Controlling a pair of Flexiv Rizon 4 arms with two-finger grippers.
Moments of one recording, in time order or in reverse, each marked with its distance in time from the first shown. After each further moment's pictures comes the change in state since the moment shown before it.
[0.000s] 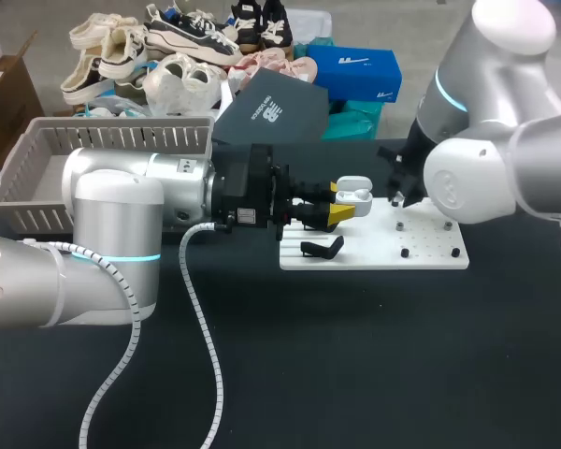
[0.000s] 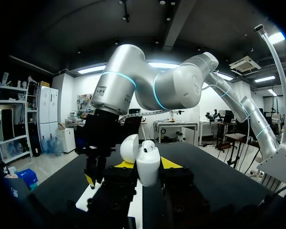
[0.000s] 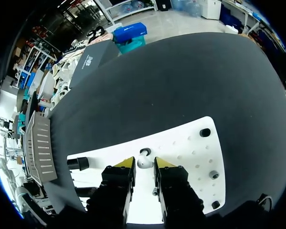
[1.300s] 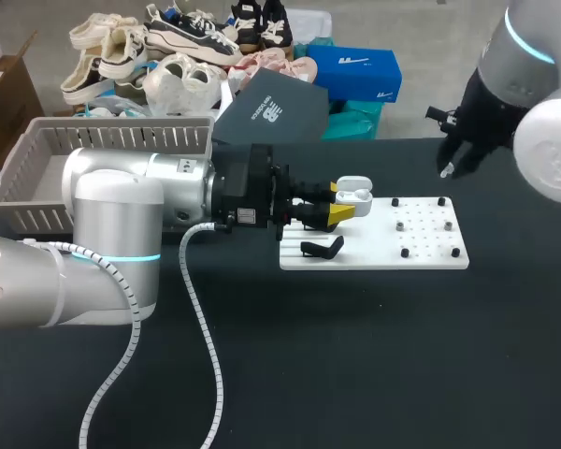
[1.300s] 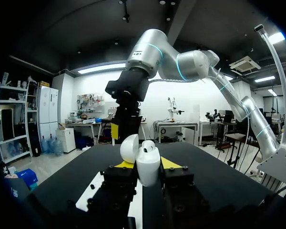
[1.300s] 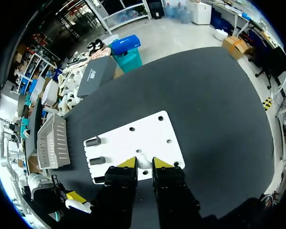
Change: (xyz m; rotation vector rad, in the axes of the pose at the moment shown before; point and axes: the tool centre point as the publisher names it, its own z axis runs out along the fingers) left arm 0.000 0.000 0.000 0.000 0.000 0.000; right arm 0.031 -0.031 -0.146 0.019 -0.064 0.014
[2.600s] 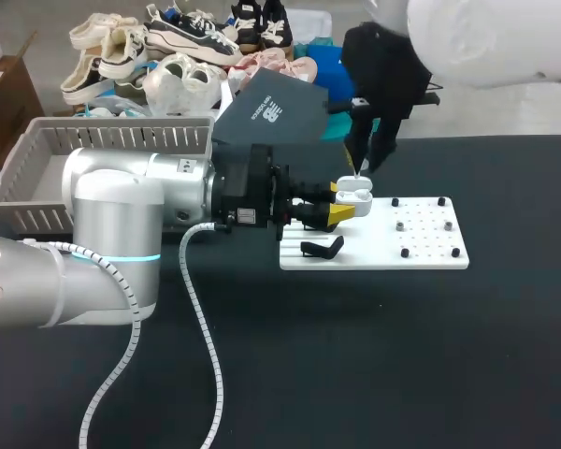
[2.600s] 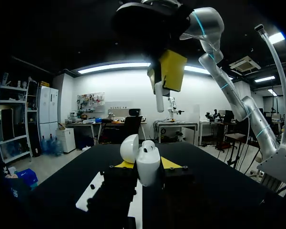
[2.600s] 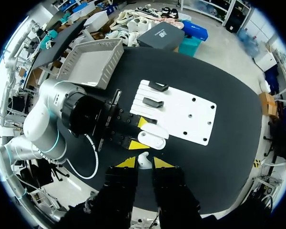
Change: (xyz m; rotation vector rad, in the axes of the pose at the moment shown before) left arm 0.000 0.000 0.000 0.000 0.000 0.000; right arm 0.110 0.119 -0.078 0.009 0.282 -0.617
